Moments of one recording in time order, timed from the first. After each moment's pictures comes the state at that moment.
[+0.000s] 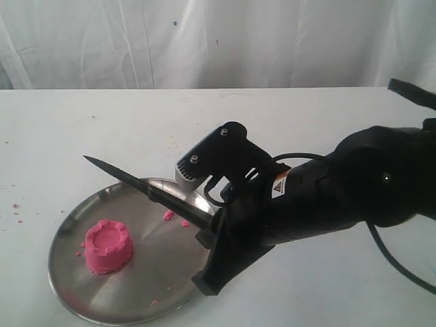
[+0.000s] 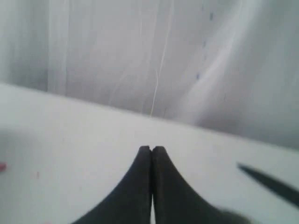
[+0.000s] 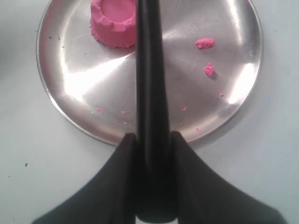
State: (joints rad) left arm 0.06 0.00 0.02 -0.23 -0.01 -0.05; right arm 0.80 1.42 -0.82 0.44 0.37 -0.58
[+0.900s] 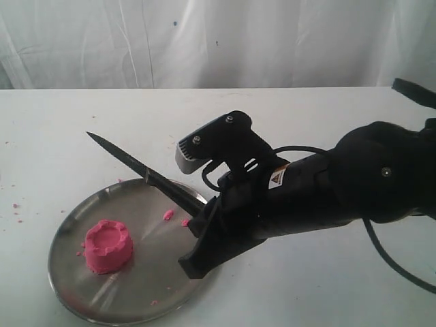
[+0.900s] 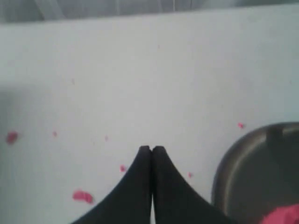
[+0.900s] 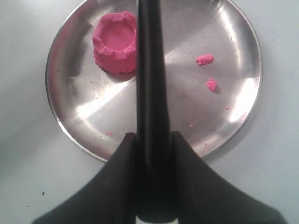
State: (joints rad) left arm 0.06 0.96 -0.43 0.25 0.02 -0.22; right arm 0.80 1.42 -0.82 0.55 0.31 -0.56
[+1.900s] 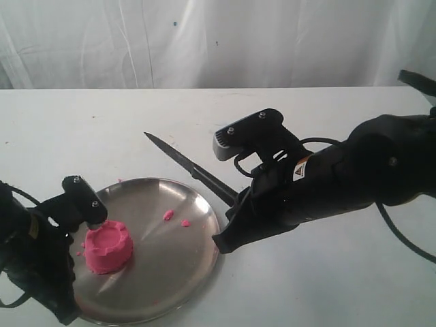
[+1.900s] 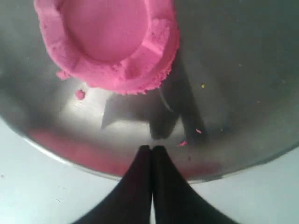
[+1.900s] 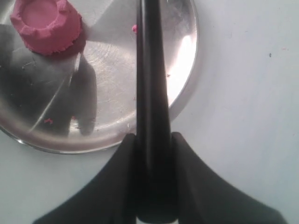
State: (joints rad) left arm -0.43 1.43 -0.61 0.09 0.57 0.26; right arm 0.68 1.45 -0.82 0.35 0.37 -0.37
